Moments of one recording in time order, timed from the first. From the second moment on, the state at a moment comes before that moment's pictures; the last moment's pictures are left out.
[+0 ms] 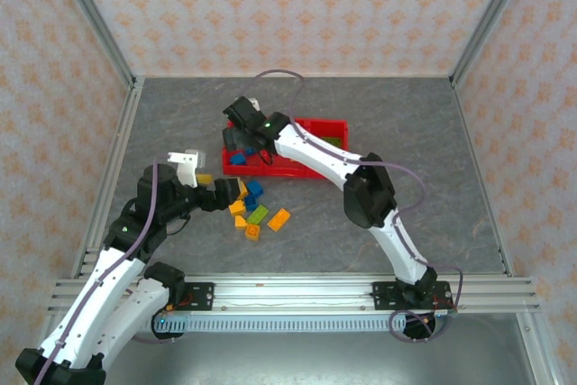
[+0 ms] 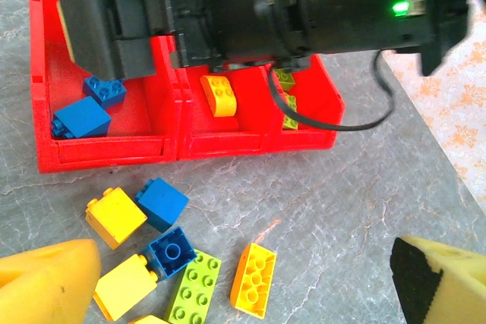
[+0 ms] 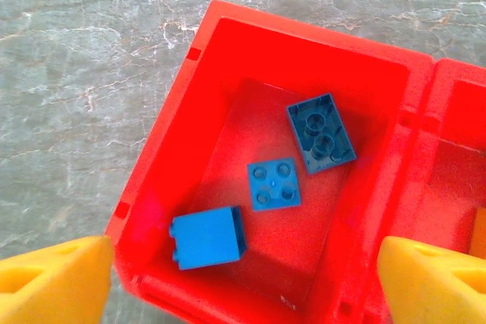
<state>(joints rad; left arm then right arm) -0.30 0.62 0.66 -0.52 0.29 -0.42 0.88 2.25 2.12 -0.77 0.23 0.54</state>
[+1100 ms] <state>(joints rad) -0.30 0.59 0.66 -0.52 0.29 -0.42 1.02 2.05 1.55 -0.61 0.04 0.77</state>
